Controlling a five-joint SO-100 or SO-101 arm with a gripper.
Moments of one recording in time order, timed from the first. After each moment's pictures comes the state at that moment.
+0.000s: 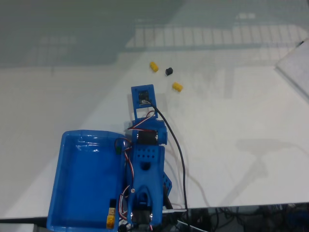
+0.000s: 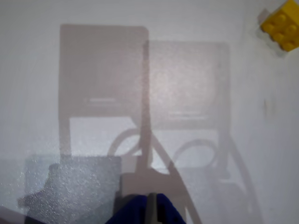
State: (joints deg) arm 10.0 189.4 175.6 74.8 -96.7
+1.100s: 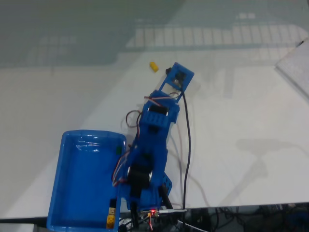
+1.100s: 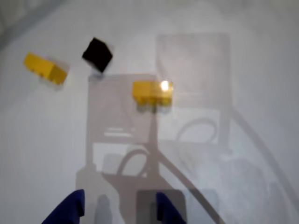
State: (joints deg) arm 19.9 133.5 152.8 34.8 -67.1
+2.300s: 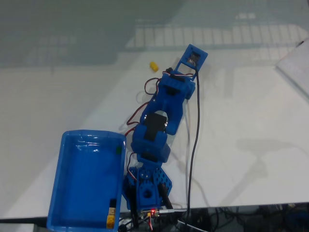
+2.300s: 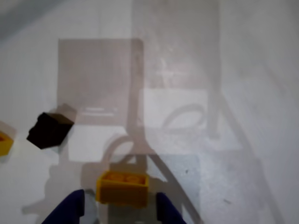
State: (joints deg) arm 26.0 94.2 122.3 32.6 -75.9
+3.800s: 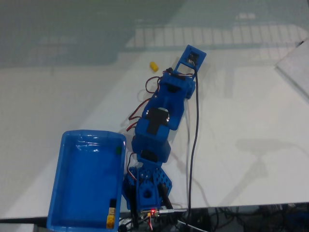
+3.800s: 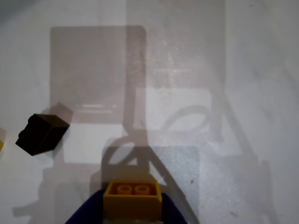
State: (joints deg) arm 25.9 90.0 119.8 32.7 -77.2
